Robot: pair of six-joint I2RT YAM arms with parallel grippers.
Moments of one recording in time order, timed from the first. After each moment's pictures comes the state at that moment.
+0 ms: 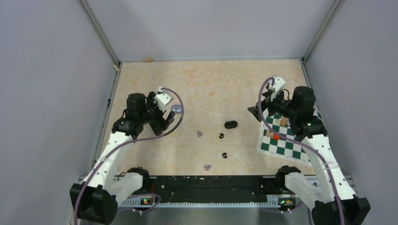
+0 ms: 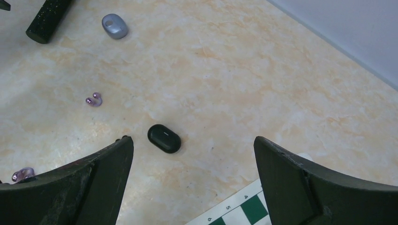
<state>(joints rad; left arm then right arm) -0.19 0.98 0.80 -0.43 0.42 0.47 0.12 0.88 0.87 -0.34 -0.60 -0.31</state>
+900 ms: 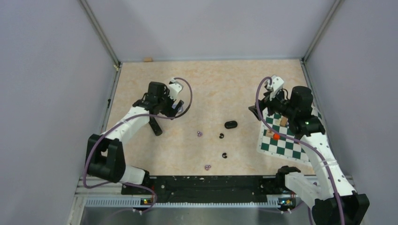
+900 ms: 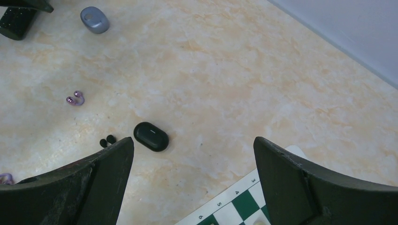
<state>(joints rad) -0.28 1.39 0.94 -0.33 0.09 0.40 0.12 0.91 0.85 -0.32 -0.54 -0.32</state>
